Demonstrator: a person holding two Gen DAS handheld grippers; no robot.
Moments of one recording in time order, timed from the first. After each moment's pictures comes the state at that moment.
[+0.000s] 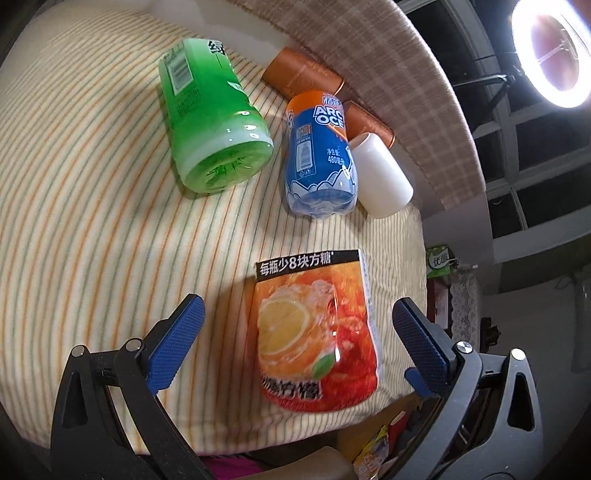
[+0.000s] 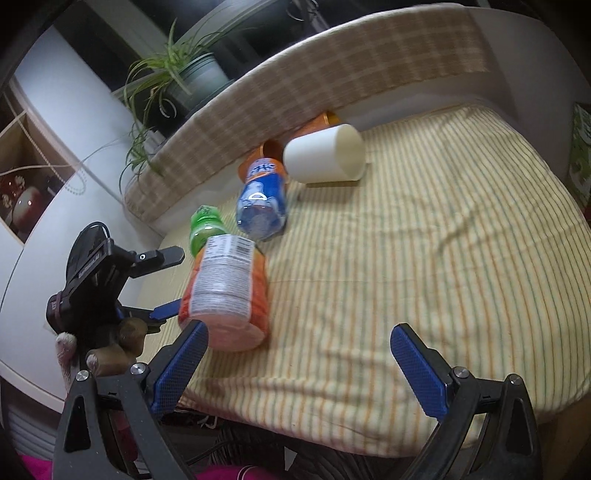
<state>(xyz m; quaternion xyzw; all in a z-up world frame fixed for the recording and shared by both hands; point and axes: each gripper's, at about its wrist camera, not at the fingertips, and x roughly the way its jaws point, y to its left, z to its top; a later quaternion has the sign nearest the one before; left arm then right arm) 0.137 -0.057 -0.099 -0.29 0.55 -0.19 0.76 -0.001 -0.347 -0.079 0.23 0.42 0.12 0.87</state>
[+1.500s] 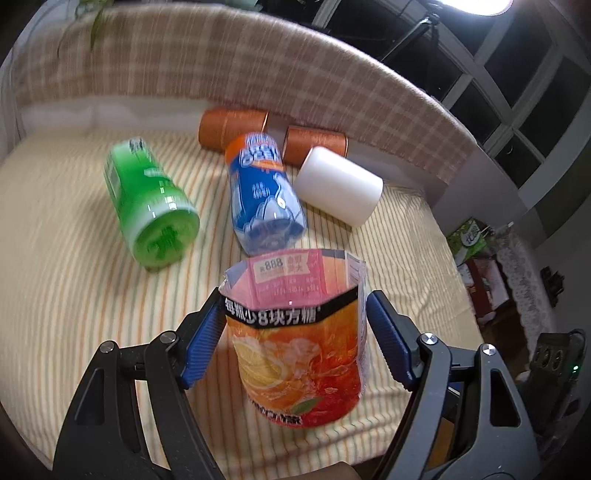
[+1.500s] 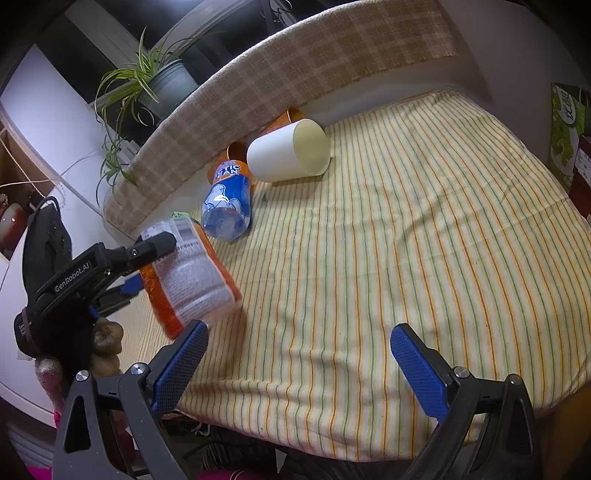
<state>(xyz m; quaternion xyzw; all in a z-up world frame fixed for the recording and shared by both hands) 0.117 -0.125 -0.059 -0.11 0.45 -0.18 0.87 0.004 -0.364 -0.094 0.25 0.44 0.09 0.86</state>
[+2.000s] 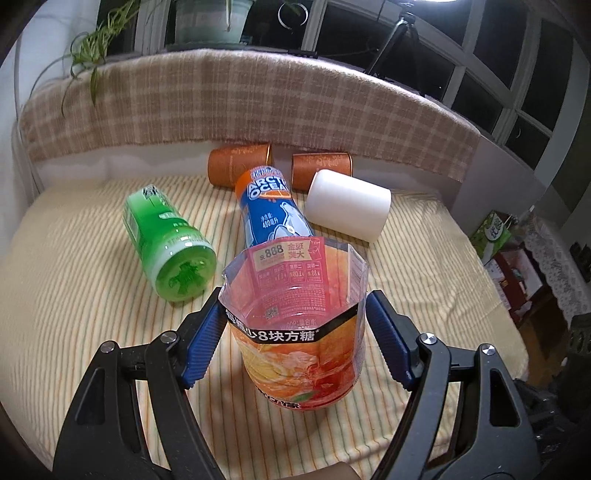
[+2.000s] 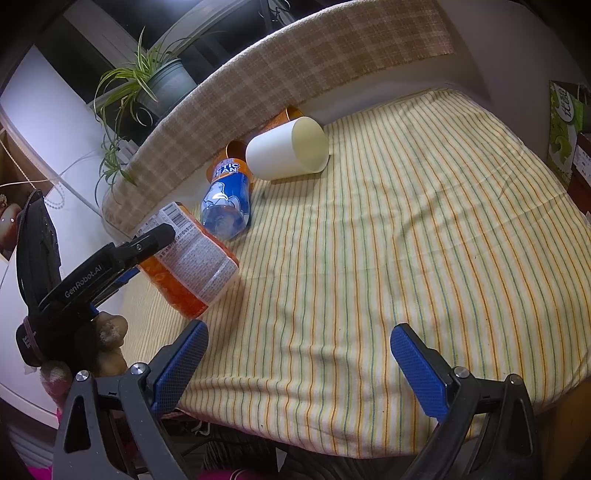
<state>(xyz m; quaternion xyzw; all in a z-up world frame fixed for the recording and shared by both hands) 0.105 -0.137 -0.054 -0.03 0.39 -0.15 0.91 0.001 -0.364 -0.095 0.25 0.44 0.09 0.86</state>
